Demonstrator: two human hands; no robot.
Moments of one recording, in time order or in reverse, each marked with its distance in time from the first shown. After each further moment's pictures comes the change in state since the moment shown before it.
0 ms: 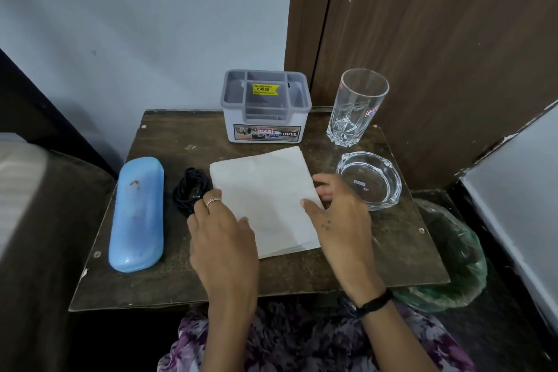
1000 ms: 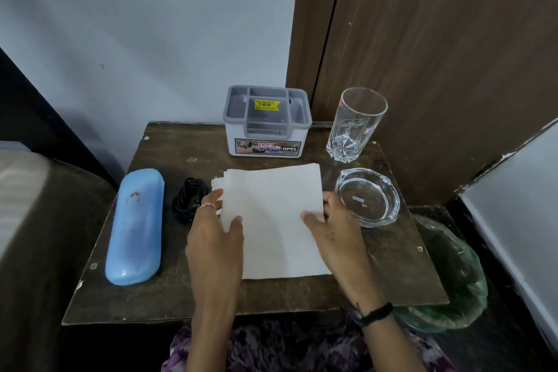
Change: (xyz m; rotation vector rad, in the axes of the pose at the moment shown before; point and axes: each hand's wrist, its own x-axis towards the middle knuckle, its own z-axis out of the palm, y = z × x) left_hand 0.019 -0.008 0.001 -0.375 -0.021 -0.005; right_hand 0.010 0.009 0.004 0.219 -0.165 0.148
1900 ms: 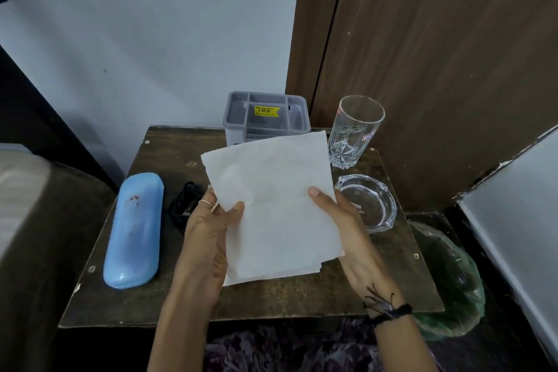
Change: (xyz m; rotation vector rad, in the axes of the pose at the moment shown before) left_hand 0.020 0.004 -0.008 -0.891 -0.344 -0.232; right_hand 0.008 -0.012 -0.019 0.784 -0.223 0.199
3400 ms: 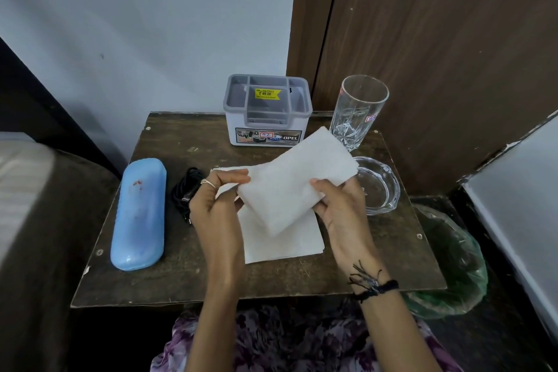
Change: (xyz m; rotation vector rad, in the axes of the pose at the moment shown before) left_hand -0.012 -0.010 0.020 0.236 0.295 0.360; right_hand 0.008 0.014 0.010 0.199 0.122 -0.164
